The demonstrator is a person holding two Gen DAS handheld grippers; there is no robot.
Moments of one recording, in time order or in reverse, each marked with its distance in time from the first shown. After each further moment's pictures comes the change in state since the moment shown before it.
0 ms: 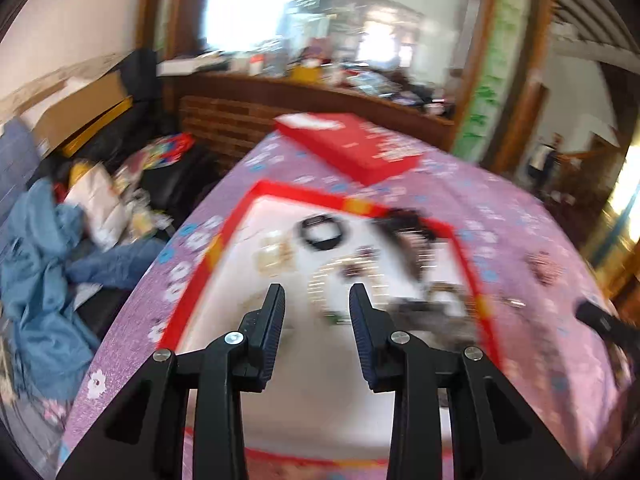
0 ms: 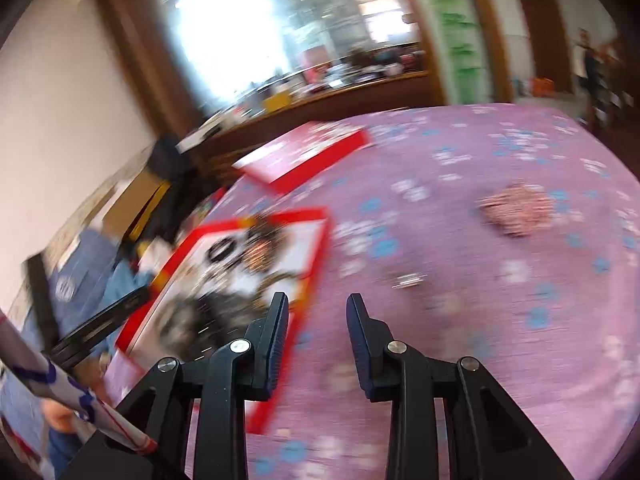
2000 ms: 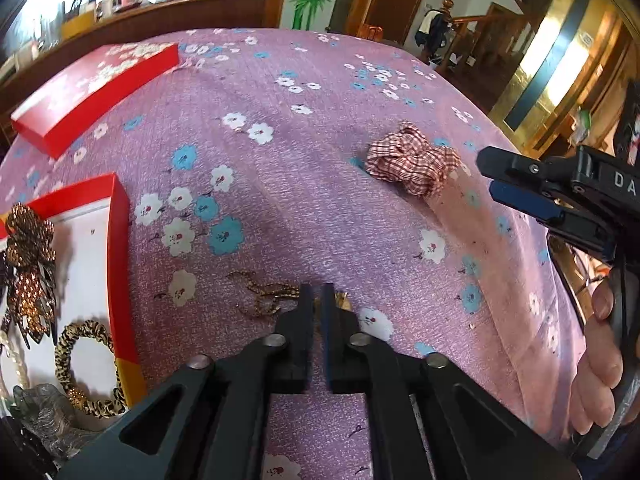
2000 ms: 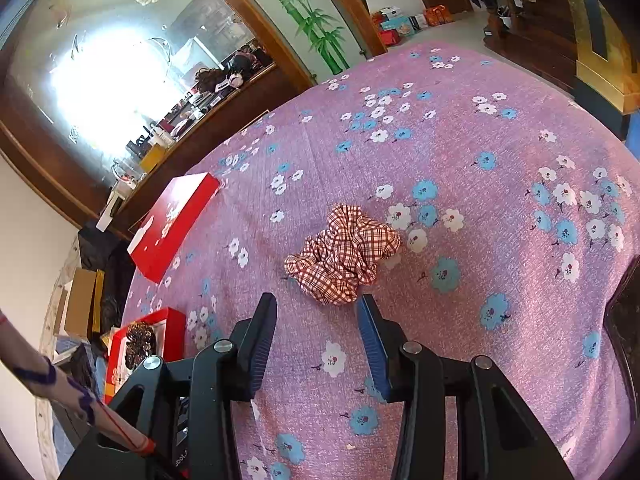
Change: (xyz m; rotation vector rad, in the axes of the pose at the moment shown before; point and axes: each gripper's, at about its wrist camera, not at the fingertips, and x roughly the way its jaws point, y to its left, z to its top) left arm 0.153 -0.246 -0.012 0.333 0.403 -0.311; right arm 0.019 -0.164 0.063 0.369 0.062 -0.138
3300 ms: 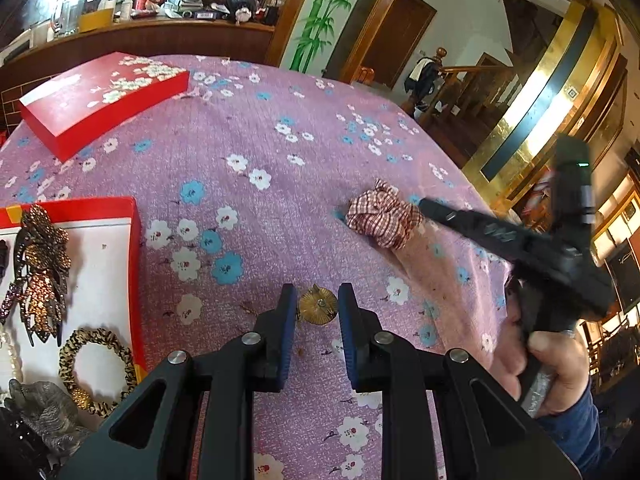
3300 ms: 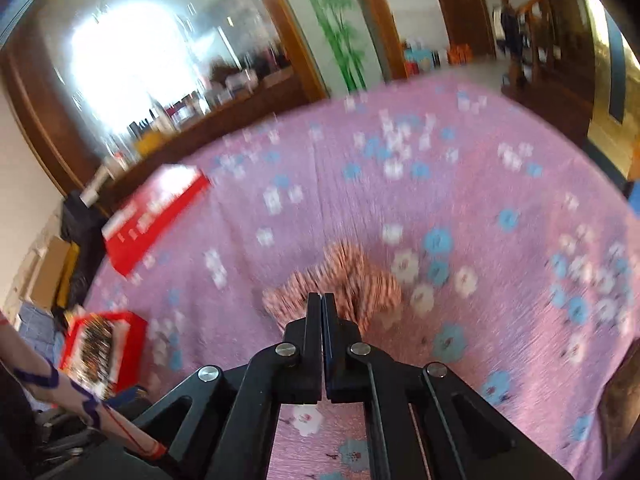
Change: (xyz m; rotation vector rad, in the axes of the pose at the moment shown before) left arm -0.039 0.016 0.006 -0.110 -0.151 -0.130; right arm 0.022 0.012 0.017 -0.182 -0.104 -0.053
